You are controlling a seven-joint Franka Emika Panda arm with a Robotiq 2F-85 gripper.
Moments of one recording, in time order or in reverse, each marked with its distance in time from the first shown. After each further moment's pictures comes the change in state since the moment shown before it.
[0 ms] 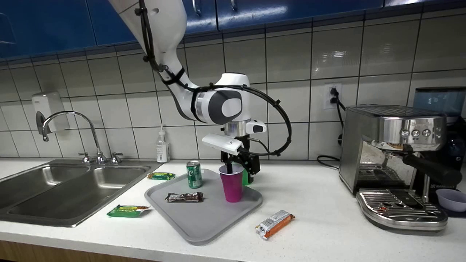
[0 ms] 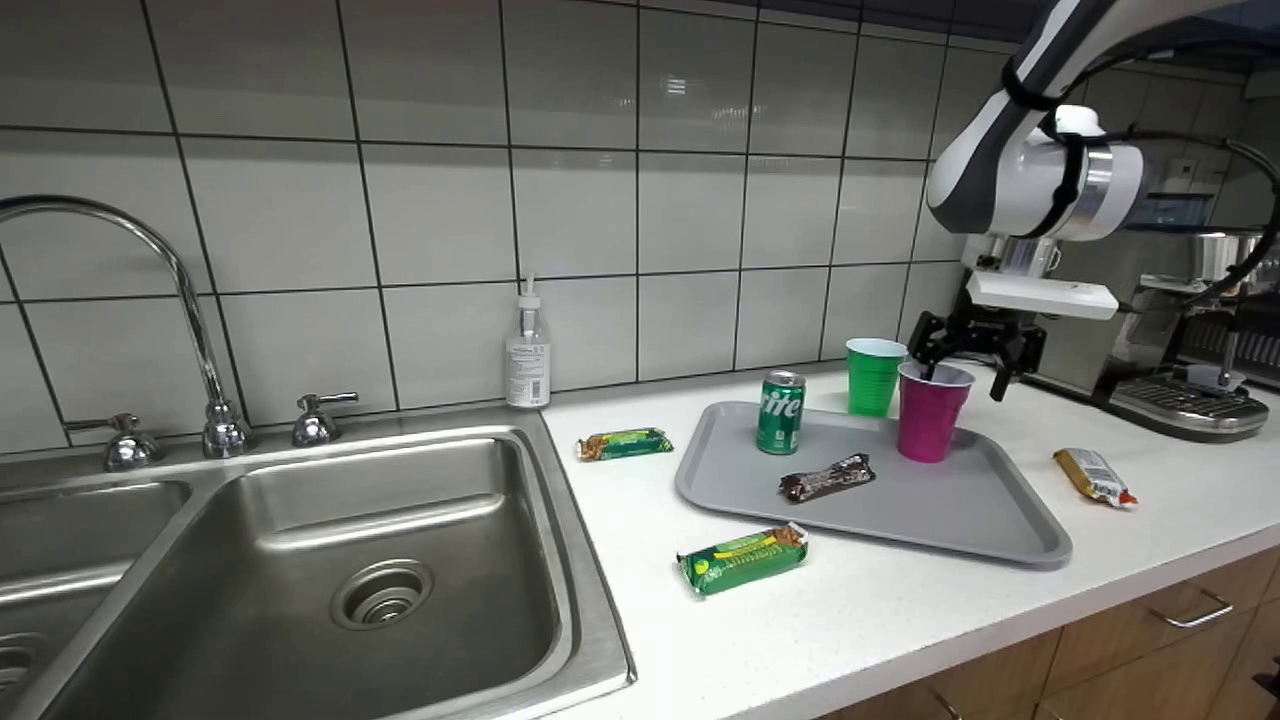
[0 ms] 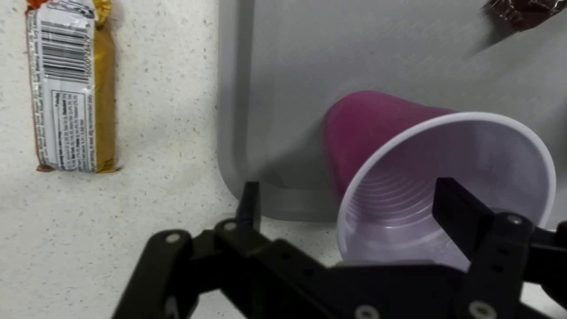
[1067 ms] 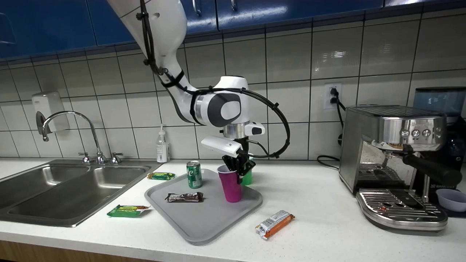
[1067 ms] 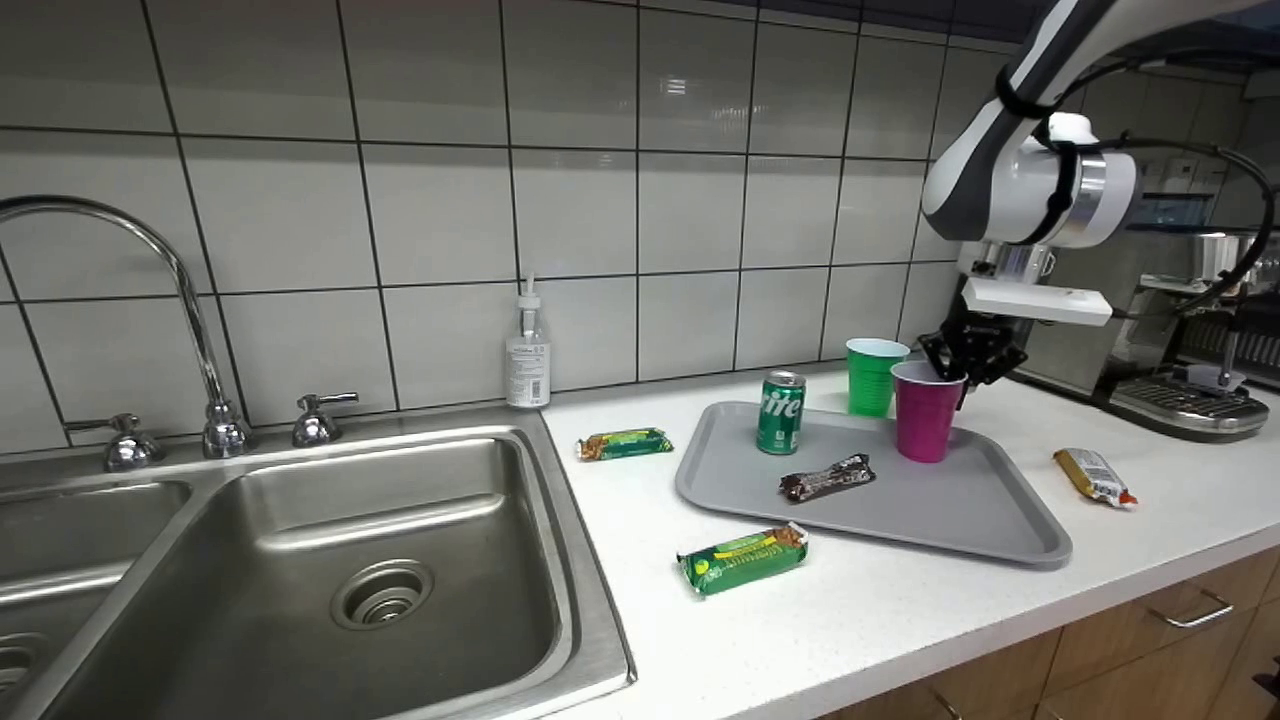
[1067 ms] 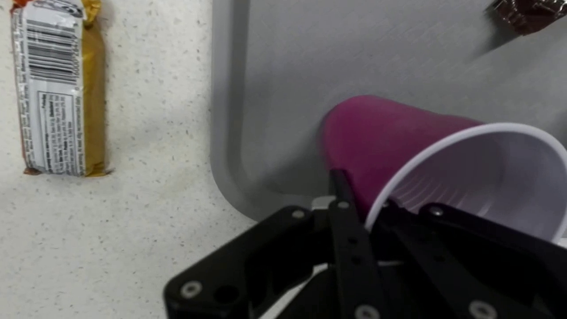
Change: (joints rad) arm 0.008 0.015 0.000 0.002 -0.001 0.013 0.000
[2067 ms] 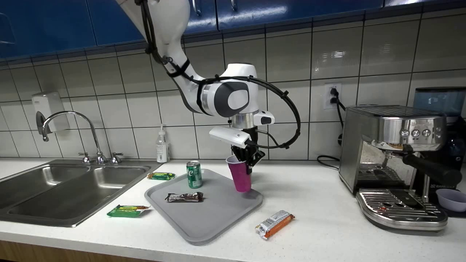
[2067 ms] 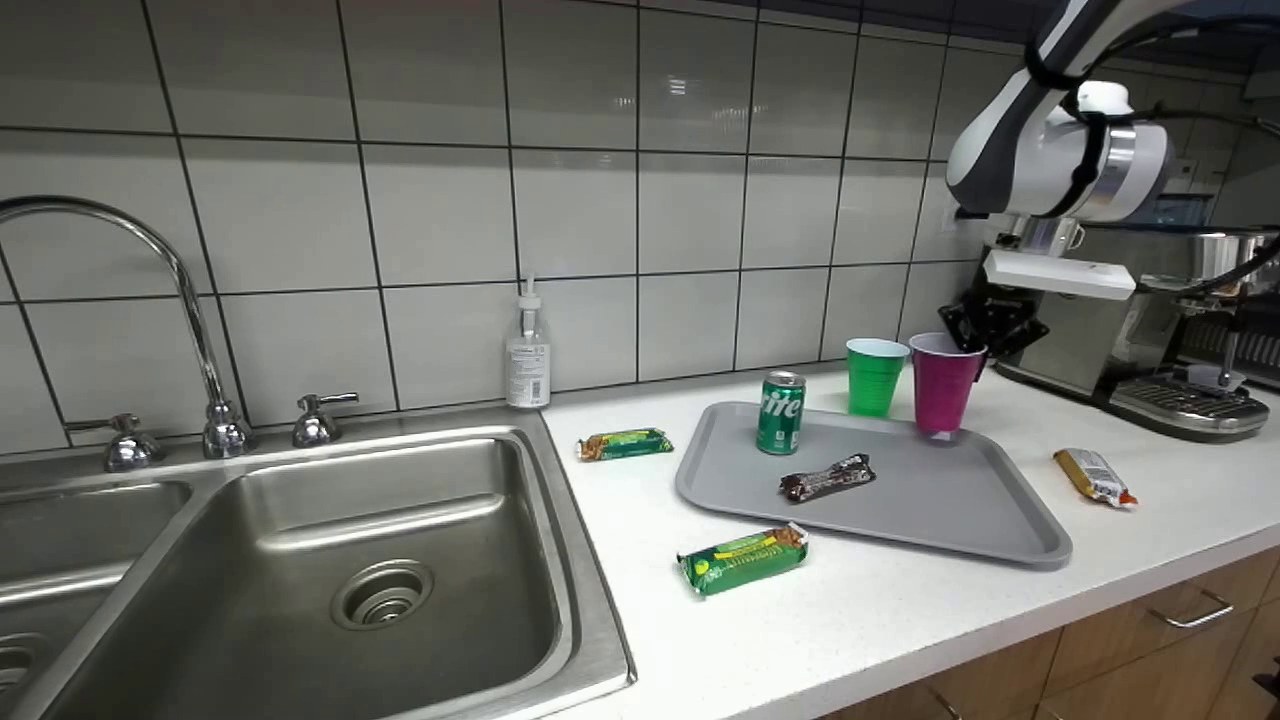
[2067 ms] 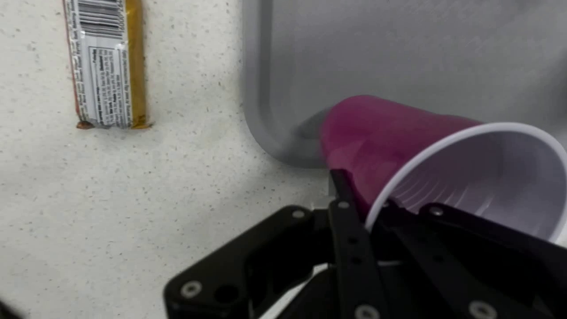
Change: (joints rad) arm -0.041 -0.042 -0.009 0.018 0.016 0.002 -0.001
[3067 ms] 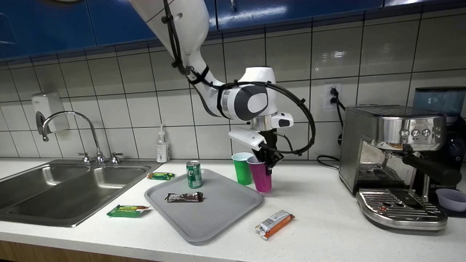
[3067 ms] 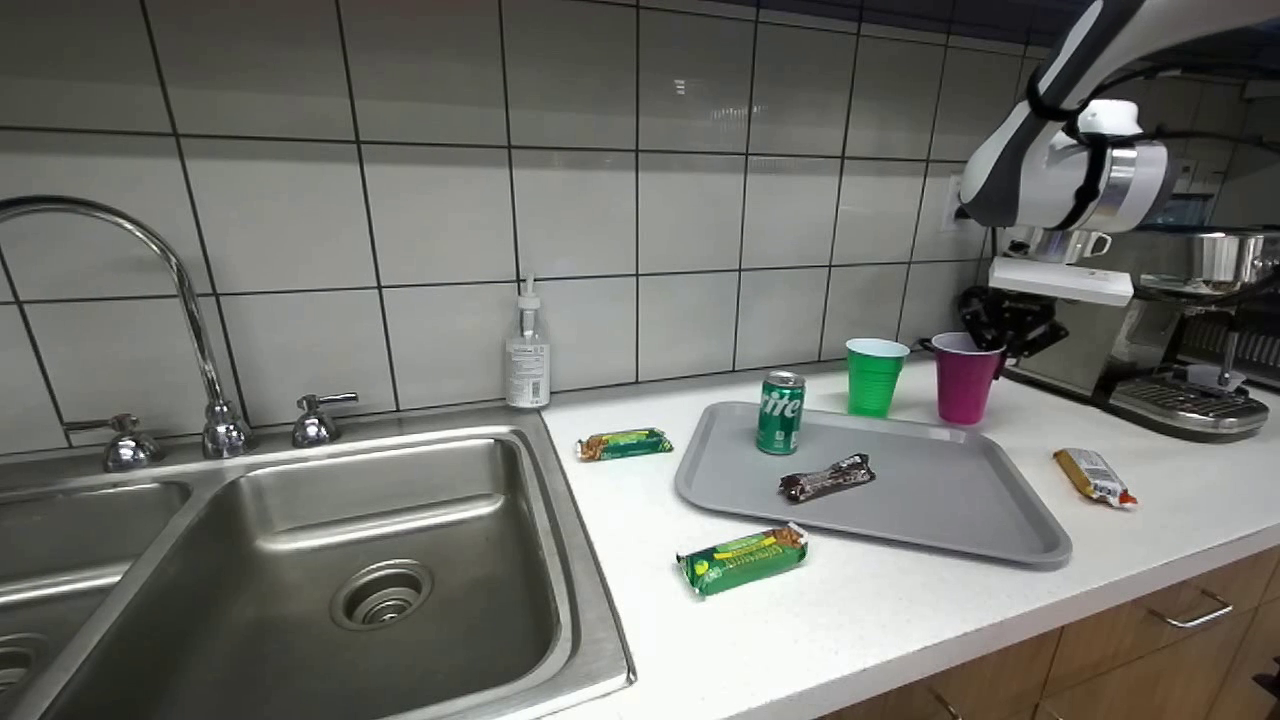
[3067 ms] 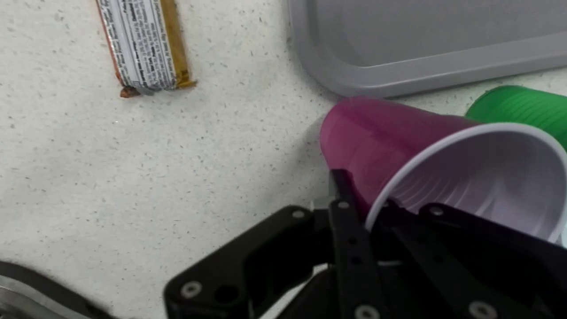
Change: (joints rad) arm -0.010 0.123 -0.068 0.155 0.012 -0.011 0.143
